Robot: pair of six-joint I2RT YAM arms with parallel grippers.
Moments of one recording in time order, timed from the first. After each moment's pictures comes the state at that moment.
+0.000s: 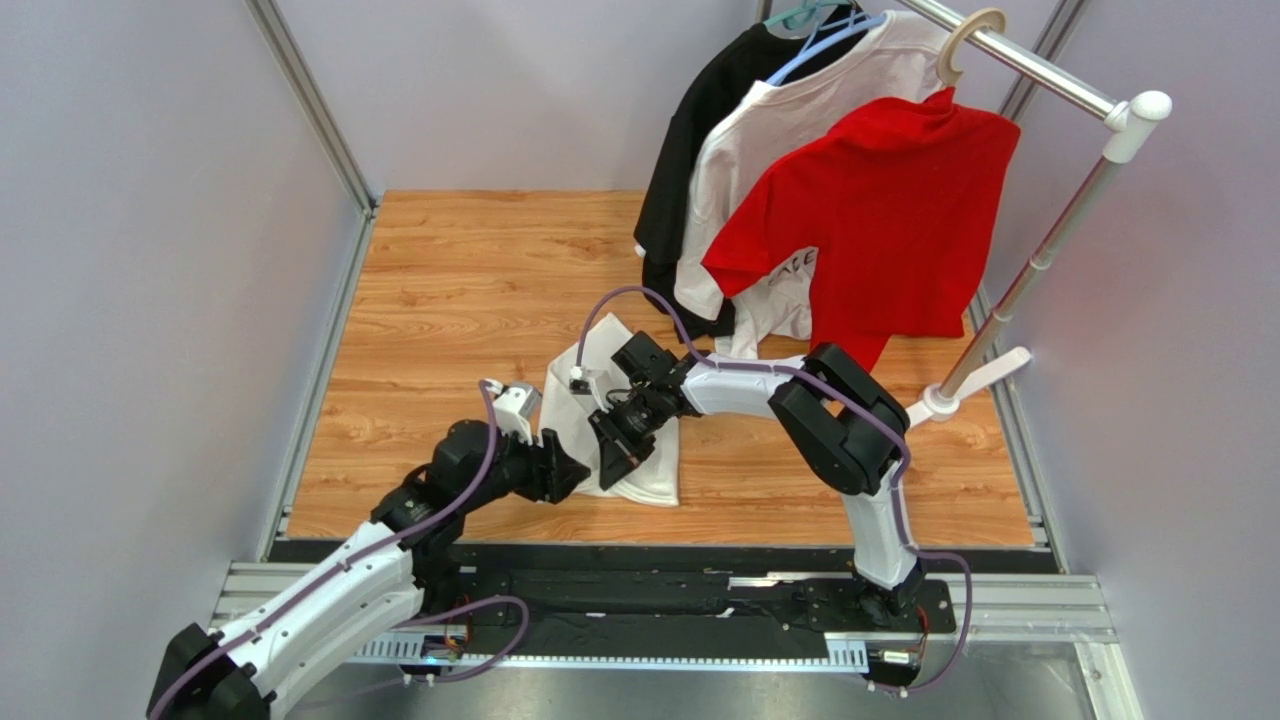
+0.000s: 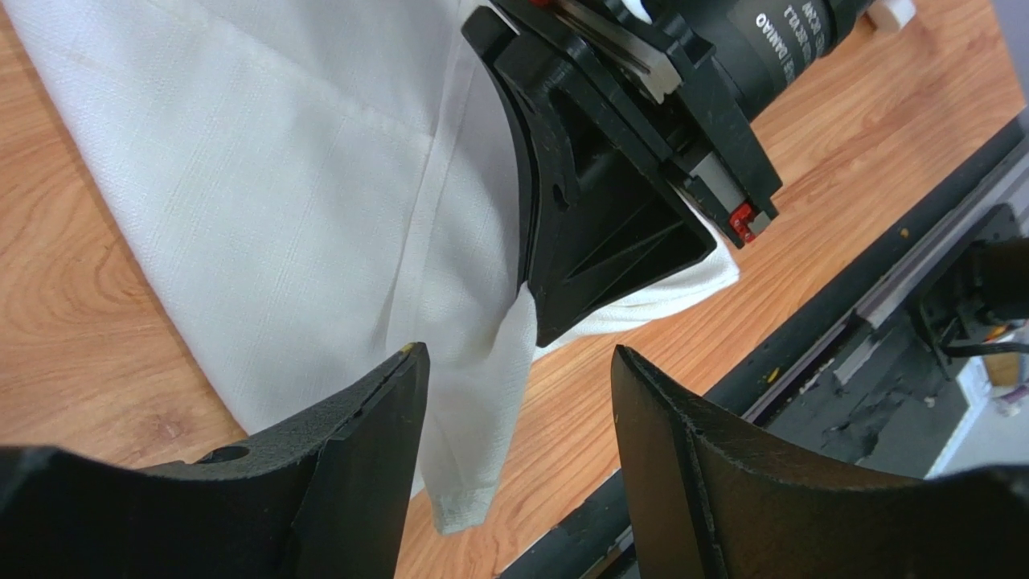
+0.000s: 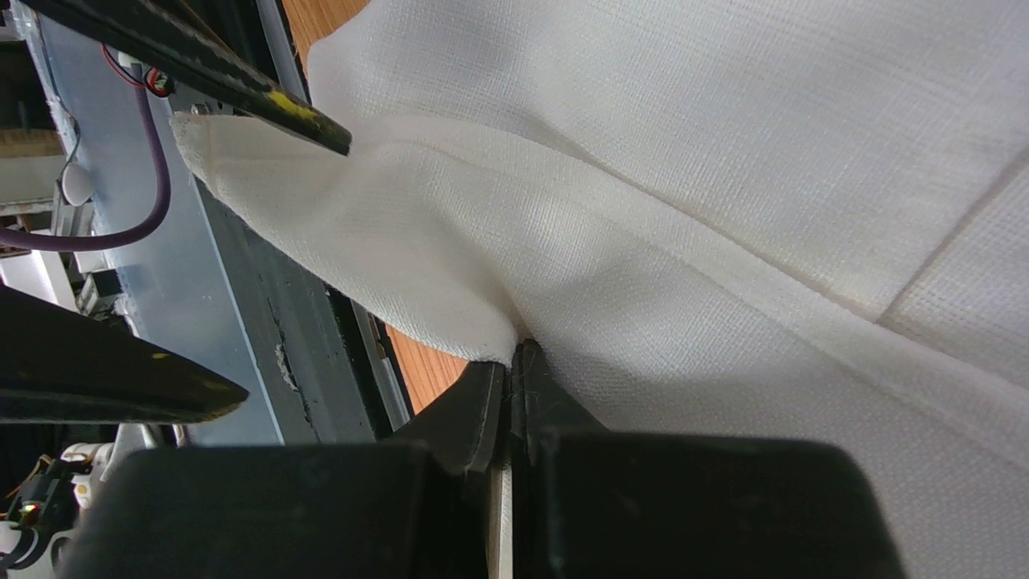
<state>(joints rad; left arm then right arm) -0.62 0.59 0.21 -0.10 0.19 -0.48 0.84 2.04 1.25 -0.32 -0.79 0.08</state>
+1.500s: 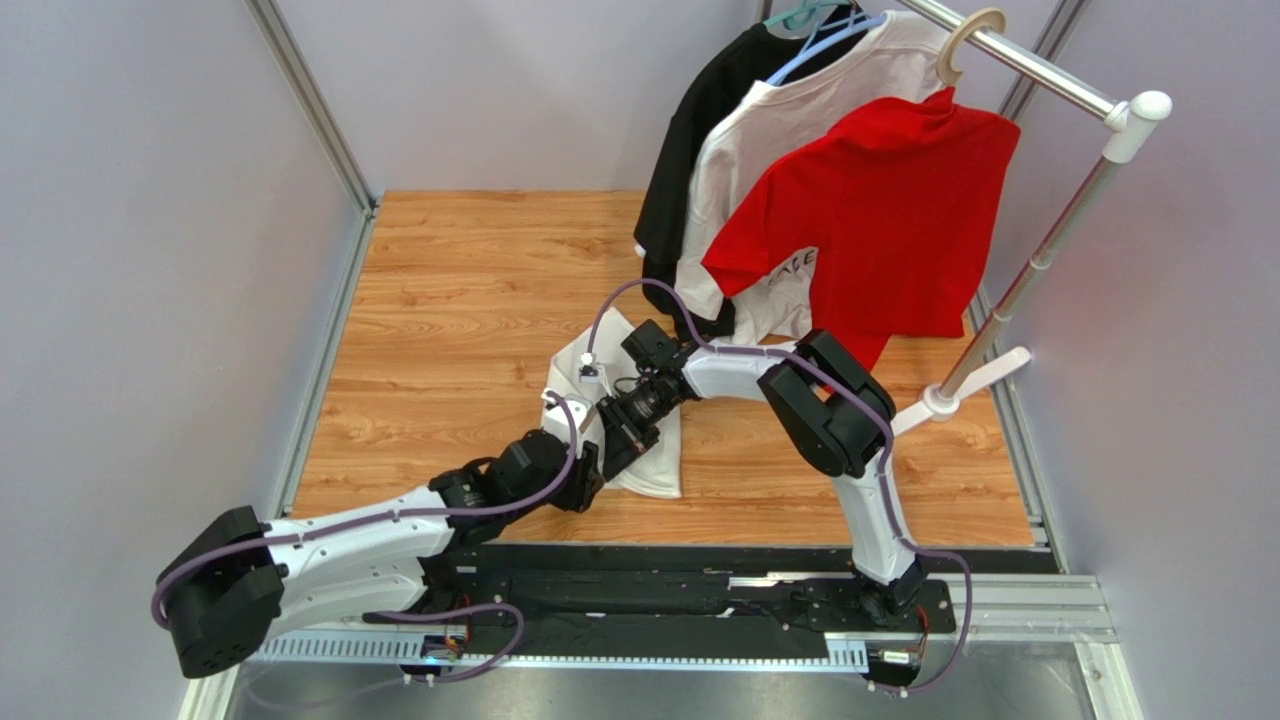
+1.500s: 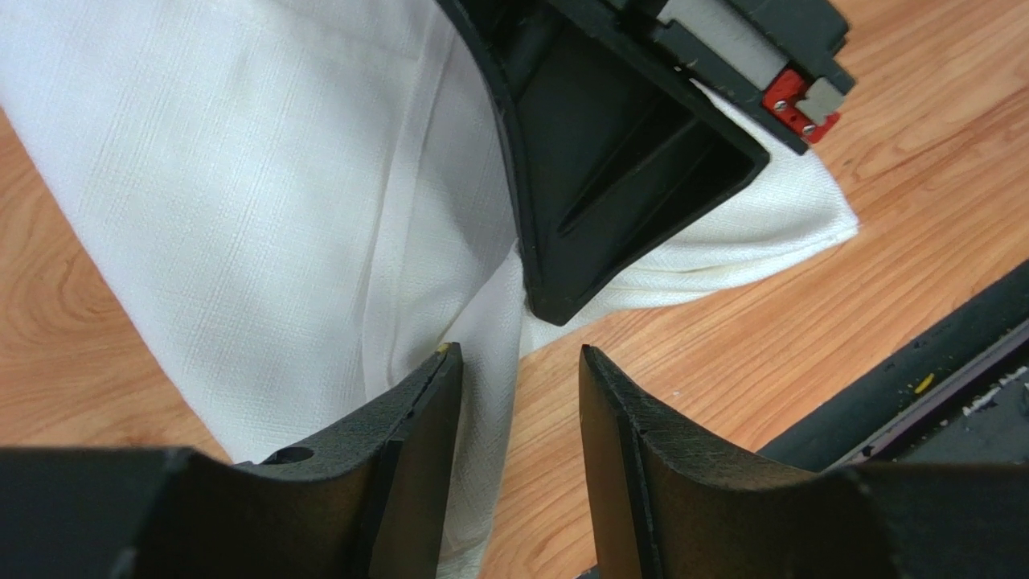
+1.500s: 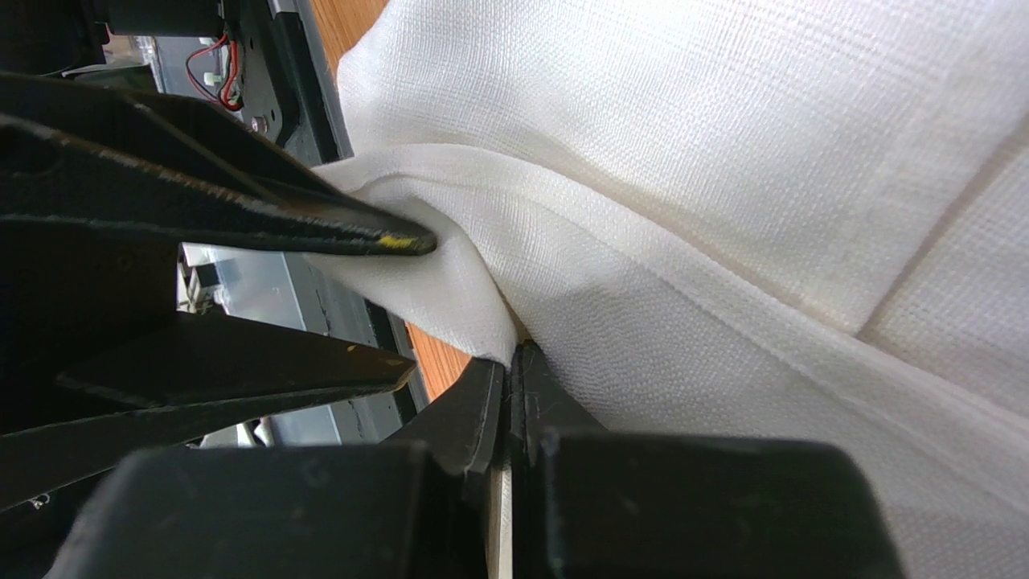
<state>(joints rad) -0.95 0.95 0.30 0.00 -0.20 -0.44 0.76 2.13 1.32 -0.38 -0.94 0.10</state>
